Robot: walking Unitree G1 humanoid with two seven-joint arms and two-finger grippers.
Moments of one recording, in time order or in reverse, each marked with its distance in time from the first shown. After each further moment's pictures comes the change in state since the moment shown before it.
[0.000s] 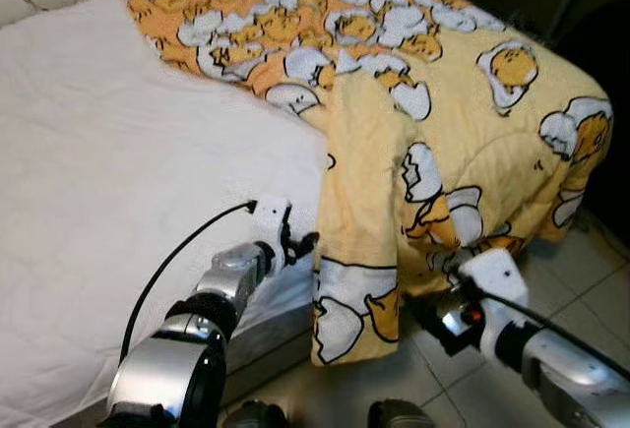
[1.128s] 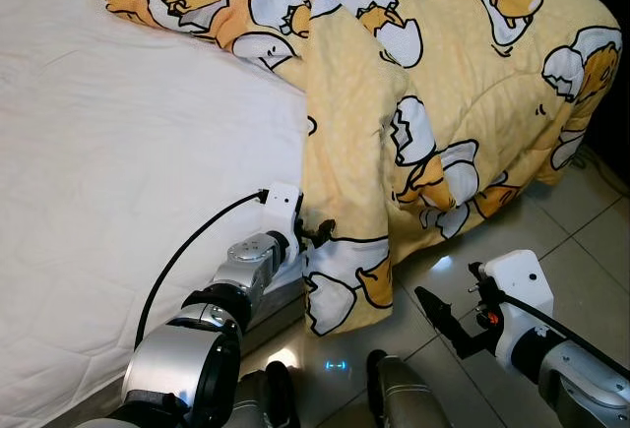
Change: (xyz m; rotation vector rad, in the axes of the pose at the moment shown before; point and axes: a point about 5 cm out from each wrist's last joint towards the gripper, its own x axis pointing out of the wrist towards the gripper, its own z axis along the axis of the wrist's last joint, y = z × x) left arm 0.009 -0.017 0.015 -0.002 -0.068 -0.006; right arm -0.021 0.005 0.008 0.023 -0.018 -0.087
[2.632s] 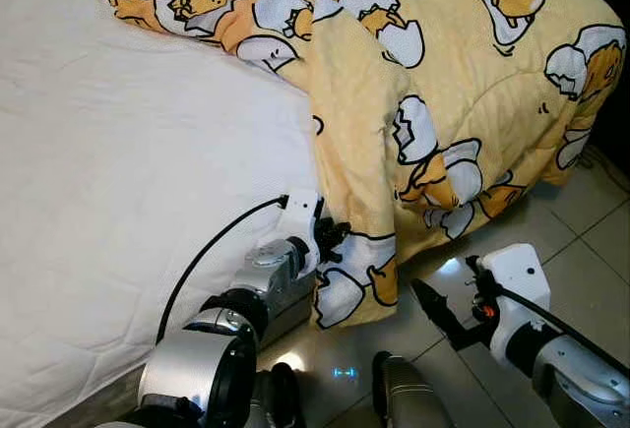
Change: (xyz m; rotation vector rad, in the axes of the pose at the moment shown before) left arm 0.006 -0.032 -0.005 -0.080 -0.010 -0.165; right arm 0.003 0.005 0.006 0.026 -0.037 0.024
